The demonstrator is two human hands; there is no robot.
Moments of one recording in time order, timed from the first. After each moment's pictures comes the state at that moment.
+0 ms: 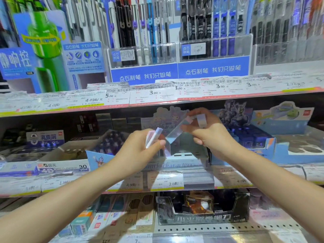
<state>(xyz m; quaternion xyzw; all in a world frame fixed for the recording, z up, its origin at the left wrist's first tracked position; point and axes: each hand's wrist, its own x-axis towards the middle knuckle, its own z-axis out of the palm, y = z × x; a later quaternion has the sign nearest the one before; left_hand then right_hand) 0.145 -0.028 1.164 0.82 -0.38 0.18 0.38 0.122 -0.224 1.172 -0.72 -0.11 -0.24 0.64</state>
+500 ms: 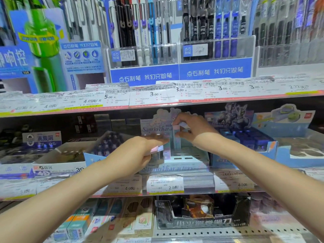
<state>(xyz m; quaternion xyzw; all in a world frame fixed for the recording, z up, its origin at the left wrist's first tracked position) 0.173 -0.018 1.161 0.86 -0.45 0.21 0.11 0.154 -0.224 1.182 -0.93 -0.14 -0.25 0.25</state>
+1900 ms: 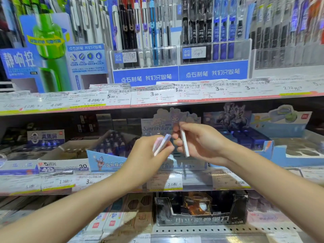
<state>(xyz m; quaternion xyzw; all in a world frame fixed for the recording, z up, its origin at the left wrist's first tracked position) 0.129 -0.044 1.152 0.80 -0.37 0.22 0.41 0.118 -0.210 1.175 -0.62 -0.16 0.05 0.77</state>
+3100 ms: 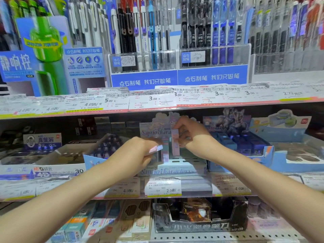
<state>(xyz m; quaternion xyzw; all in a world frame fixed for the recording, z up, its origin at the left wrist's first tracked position) 0.170 -0.023 1.163 0.86 -0.44 0.24 0.11 0.140 -0.219 1.176 -0.90 -0.15 -0.25 0.34</state>
